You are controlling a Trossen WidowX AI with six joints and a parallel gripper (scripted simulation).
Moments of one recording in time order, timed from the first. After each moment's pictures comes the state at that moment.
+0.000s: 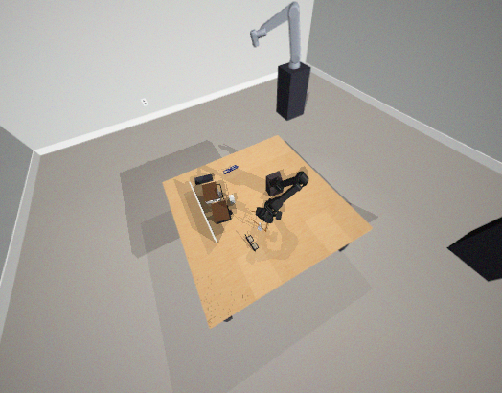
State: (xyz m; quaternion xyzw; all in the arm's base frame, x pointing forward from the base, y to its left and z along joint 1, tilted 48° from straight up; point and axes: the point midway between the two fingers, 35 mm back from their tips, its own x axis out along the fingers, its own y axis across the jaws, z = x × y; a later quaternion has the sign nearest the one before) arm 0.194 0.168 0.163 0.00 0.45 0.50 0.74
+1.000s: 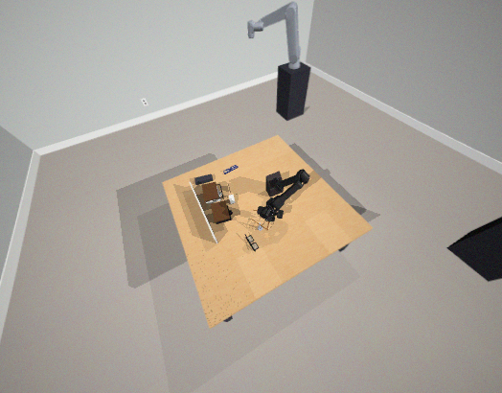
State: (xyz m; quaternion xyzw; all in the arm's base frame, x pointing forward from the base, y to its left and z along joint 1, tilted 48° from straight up) arm 0.180 0.168 0.156 0.00 0.45 0.50 0.74
